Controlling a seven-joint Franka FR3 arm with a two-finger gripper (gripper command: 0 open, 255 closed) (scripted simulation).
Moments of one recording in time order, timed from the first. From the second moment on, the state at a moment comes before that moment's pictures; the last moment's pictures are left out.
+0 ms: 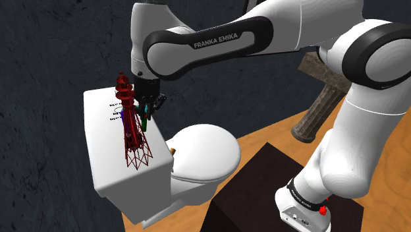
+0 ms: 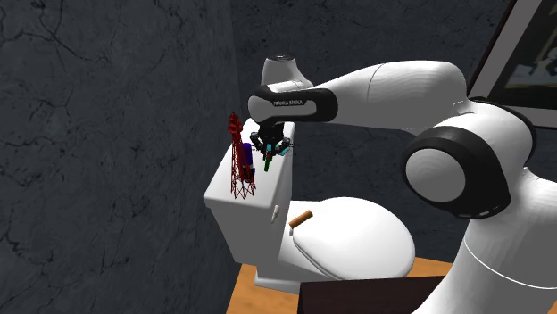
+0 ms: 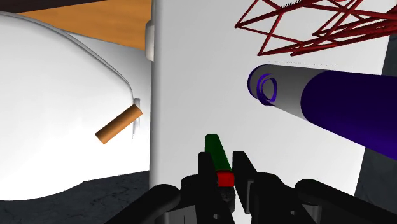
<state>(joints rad) 0.20 0.23 0.36 -1.75 -0.01 2.07 0.74</state>
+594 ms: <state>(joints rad) 0.20 0.22 0.36 -1.72 0.00 2.03 0.74</state>
